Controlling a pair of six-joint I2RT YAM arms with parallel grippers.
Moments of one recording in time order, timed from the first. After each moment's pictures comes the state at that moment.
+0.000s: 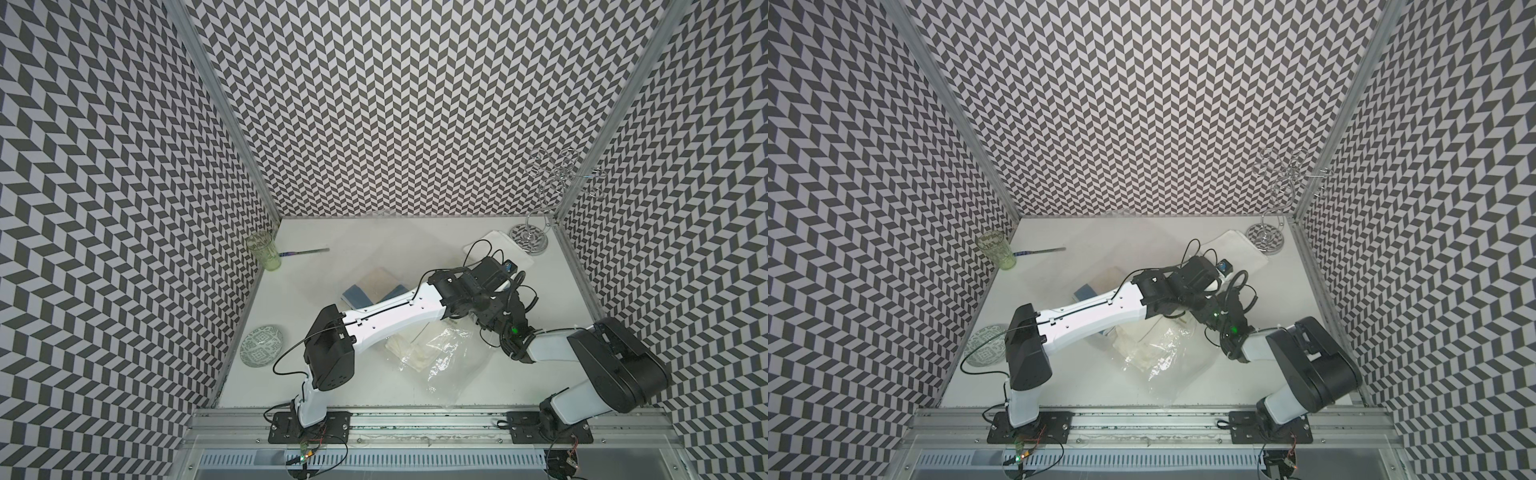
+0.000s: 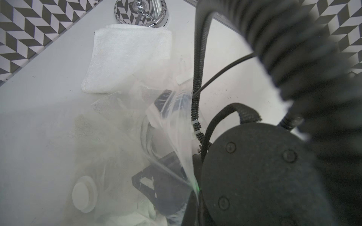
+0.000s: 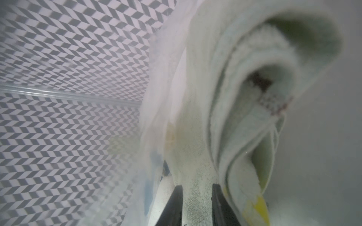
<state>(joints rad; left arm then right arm) -1.12 1.96 1.84 -0.70 -0.06 -0.13 0.44 1.50 0.35 0.71 -0.21 1.15</state>
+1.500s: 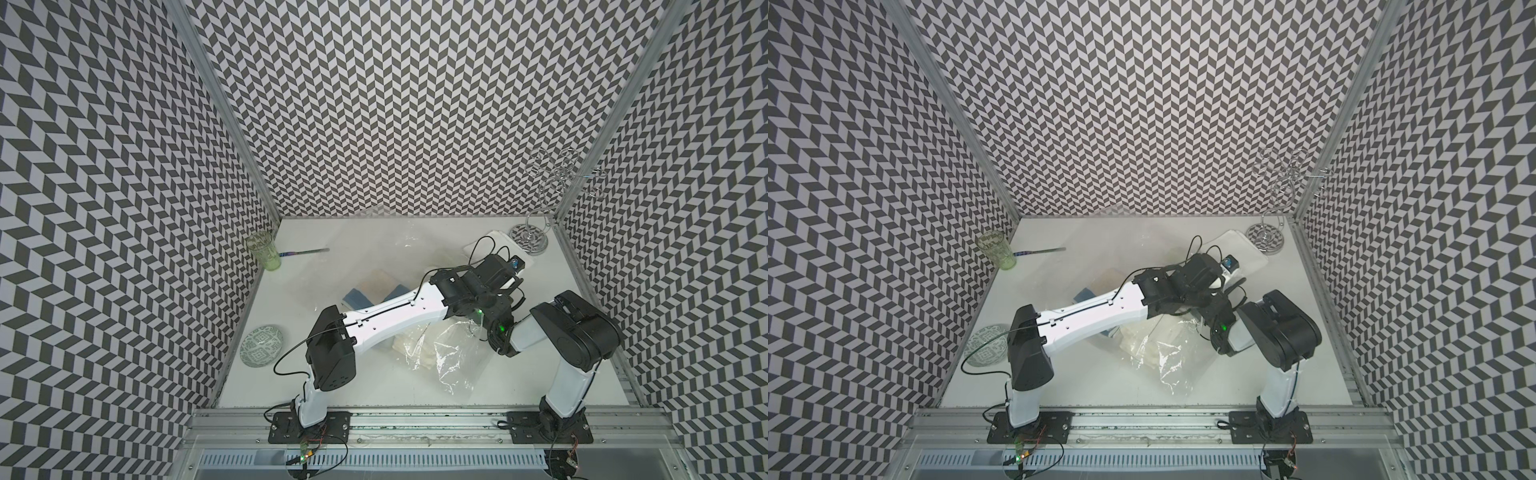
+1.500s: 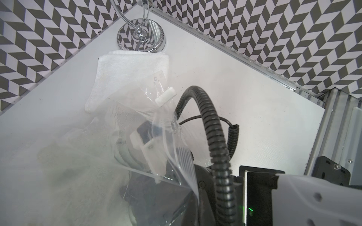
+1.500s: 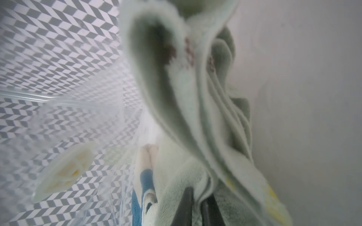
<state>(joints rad) -1.13 1.97 1.88 -0.65 -0.06 -0.11 0.45 1.84 0.45 1.03 -0.17 1.13</state>
